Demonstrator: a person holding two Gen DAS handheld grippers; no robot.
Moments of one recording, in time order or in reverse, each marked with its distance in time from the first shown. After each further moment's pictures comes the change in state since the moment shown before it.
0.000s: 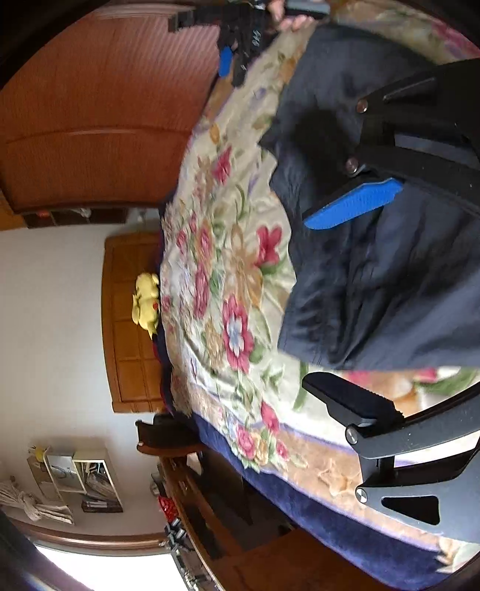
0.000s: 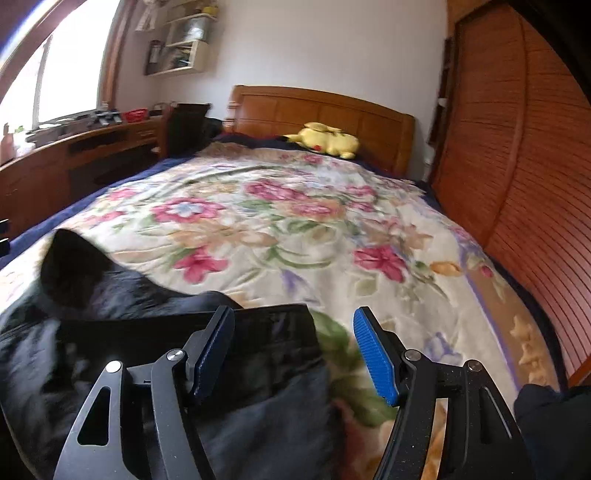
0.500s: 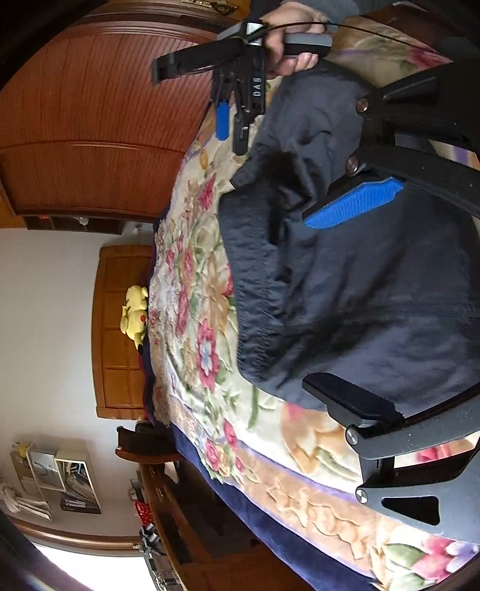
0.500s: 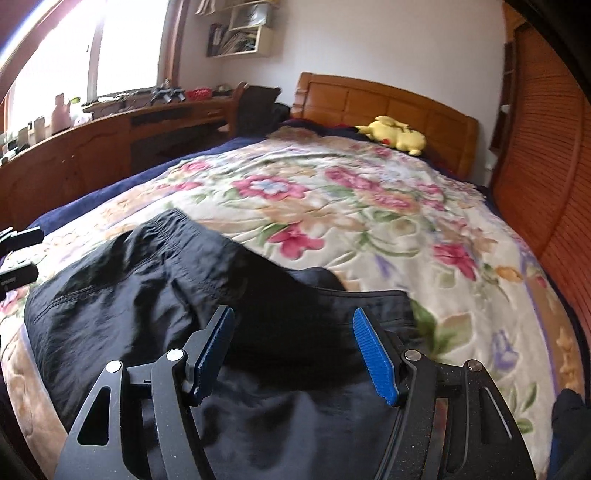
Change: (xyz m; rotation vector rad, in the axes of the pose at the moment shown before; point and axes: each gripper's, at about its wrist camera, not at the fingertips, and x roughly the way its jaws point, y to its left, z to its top) left arm -0.030 -0.021 -0.058 -0.053 0.035 -0.040; right arm -0.019 0.059 -0.014 -0.090 0.062 0.192
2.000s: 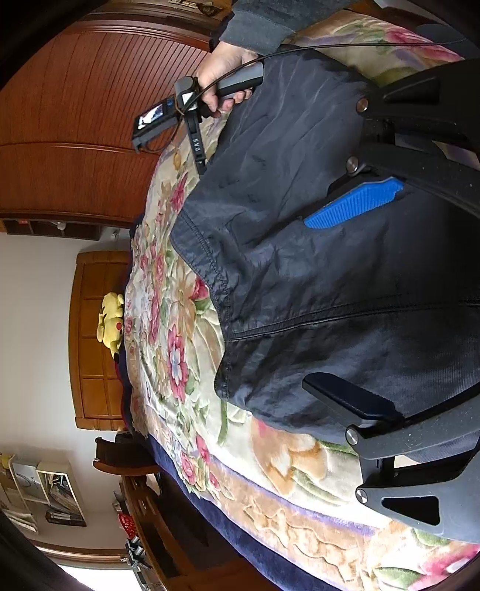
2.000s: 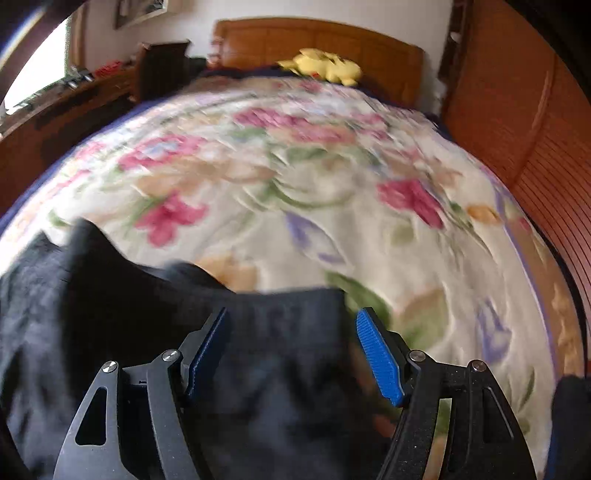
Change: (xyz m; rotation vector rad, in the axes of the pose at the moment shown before) left arm 0.035 0.005 -0.024 0.014 0.081 -0.046; right arm 0.119 -0.138 0.011 0.192 0.268 -0.209
